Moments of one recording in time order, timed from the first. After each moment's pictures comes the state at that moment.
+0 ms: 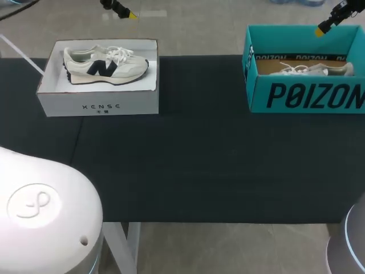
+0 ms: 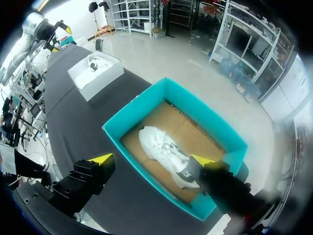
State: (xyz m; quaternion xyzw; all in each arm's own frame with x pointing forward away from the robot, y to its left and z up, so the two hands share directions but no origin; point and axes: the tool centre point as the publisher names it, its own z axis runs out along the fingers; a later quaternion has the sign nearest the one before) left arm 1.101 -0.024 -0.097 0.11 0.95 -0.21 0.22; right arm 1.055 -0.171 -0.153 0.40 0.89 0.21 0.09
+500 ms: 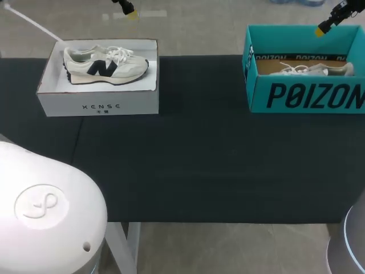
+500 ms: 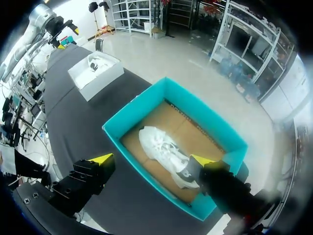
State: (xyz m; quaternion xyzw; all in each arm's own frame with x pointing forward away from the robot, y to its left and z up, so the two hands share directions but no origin) left arm 1.115 -0.015 -0.108 -0.11 0.97 -0.19 0.13; right arm 1.055 -0.171 -0.153 0.40 0.89 0.21 0.09
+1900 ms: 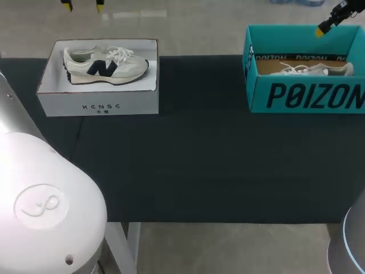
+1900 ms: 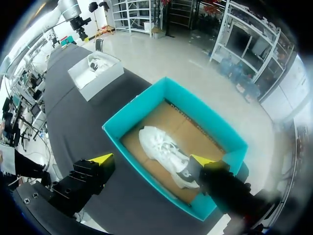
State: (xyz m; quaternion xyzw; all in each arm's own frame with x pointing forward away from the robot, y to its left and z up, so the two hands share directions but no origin) left arm 1.208 0.147 -0.183 -0.71 0.70 -0.03 0.05; right arm 1.055 -0.171 -0.153 0.39 0.89 0.21 0.09
